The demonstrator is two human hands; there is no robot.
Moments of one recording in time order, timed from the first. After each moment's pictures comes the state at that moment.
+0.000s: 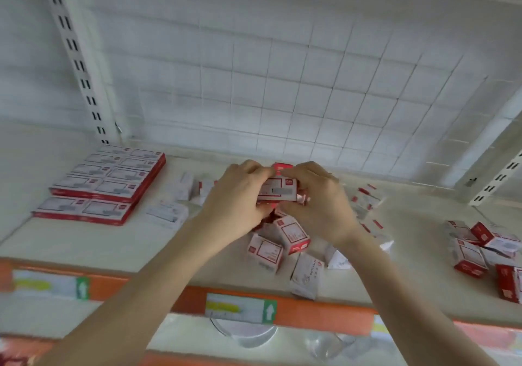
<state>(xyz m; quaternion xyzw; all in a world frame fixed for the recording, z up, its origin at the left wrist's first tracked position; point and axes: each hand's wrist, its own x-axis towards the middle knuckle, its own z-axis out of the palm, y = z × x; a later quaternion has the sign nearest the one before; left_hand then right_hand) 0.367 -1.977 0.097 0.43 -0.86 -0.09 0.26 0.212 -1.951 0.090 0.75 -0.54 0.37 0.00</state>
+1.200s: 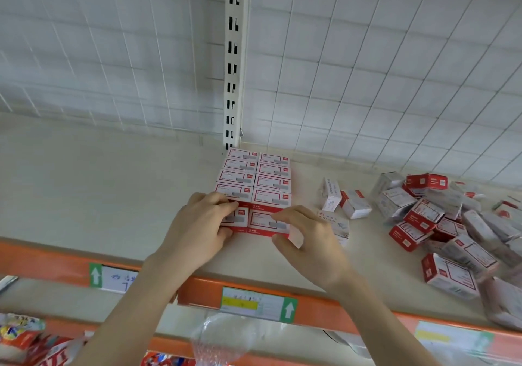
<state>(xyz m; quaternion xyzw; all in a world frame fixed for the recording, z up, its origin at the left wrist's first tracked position) 0.670 -2.049 0.029 0.54 -0.83 -0.08 0.14 0.482 -2.005 0.017 0.75 -0.55 0.36 -0.12</state>
